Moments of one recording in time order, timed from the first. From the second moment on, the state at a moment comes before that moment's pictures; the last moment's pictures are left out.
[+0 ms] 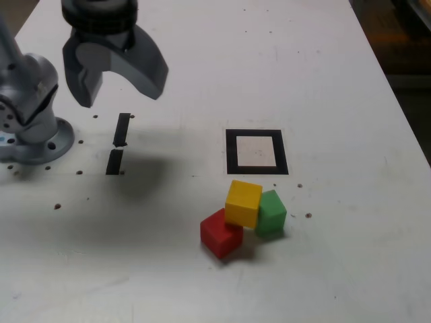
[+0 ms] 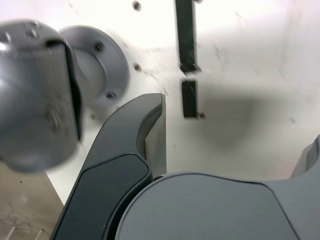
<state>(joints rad) -0.25 1.47 -1.10 1.39 0.03 -0.14</state>
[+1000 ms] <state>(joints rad) -0.60 1.97 -1.78 1.56 0.00 -0.47</state>
